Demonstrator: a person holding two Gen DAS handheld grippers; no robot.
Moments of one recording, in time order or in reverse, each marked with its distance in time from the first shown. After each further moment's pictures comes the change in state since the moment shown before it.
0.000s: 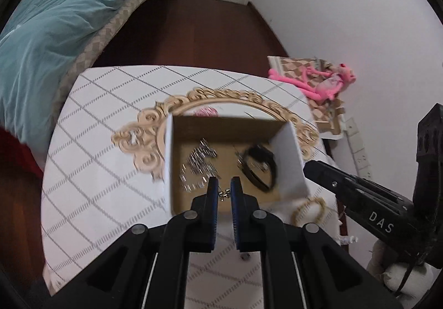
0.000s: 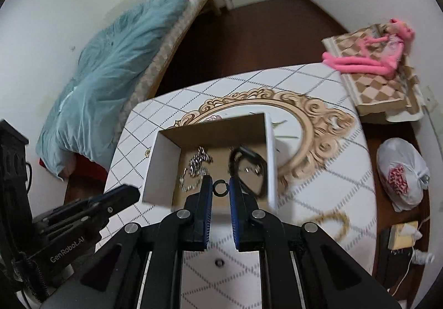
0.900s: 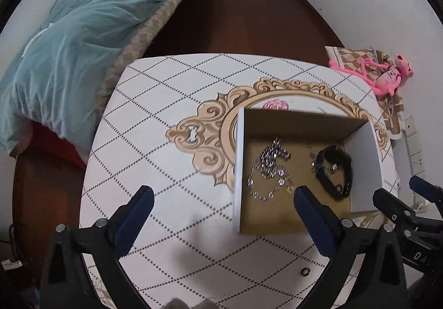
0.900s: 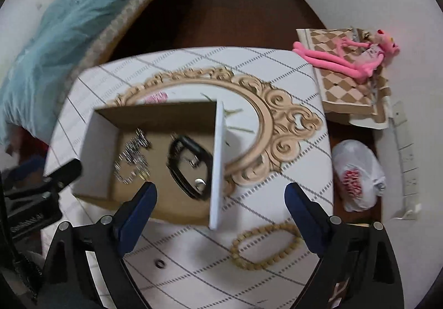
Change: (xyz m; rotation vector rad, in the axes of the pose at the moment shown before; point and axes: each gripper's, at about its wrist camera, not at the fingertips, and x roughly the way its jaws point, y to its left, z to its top) left arm 0.025 0.027 -0.010 -0.024 0.036 0.304; right arm 0.025 -0.012 -0.008 -0.113 0.110 -0.321
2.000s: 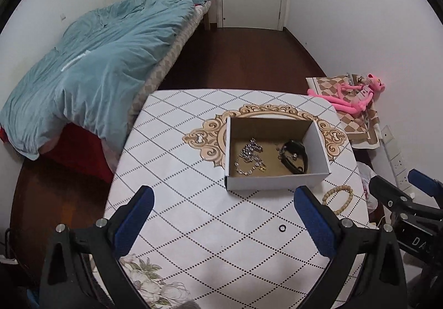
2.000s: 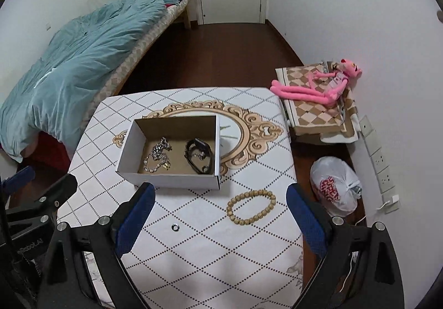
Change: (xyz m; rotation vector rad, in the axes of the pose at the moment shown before) left arm -0.118 -0.004 -0.069 0.008 -0.217 -0.021; right arm -0.134 0.002 -0.077 0.049 -0.228 -0.024
